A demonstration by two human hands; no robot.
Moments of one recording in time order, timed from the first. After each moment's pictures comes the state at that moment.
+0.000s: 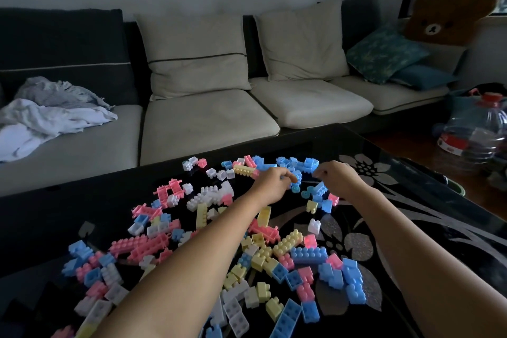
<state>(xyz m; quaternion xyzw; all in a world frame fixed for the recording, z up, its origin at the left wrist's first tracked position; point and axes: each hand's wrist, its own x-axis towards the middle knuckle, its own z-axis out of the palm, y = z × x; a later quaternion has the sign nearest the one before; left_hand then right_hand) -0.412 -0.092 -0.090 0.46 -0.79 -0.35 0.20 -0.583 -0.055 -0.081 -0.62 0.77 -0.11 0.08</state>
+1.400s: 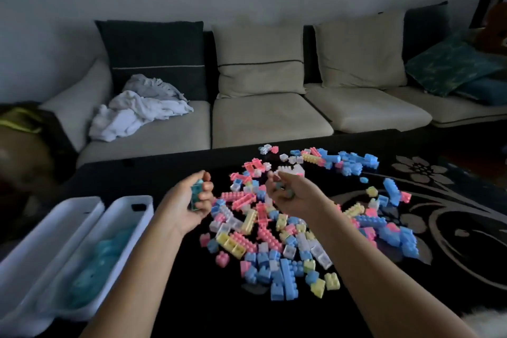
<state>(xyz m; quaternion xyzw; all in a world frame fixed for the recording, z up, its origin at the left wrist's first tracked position) -0.114 0.066 -0.020 0.40 -0.21 -0.72 0.52 -0.330 0.034 -0.050 -0.10 0.31 -0.47 0.82</state>
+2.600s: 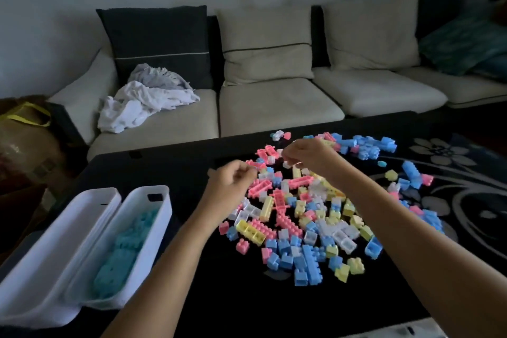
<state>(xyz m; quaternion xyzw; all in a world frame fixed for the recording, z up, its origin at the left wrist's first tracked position) -0.121 0.082 -0.029 0.54 -0.67 -0.32 0.39 -0.320 0.035 -0.014 -0.63 0.56 -0.37 0.40</state>
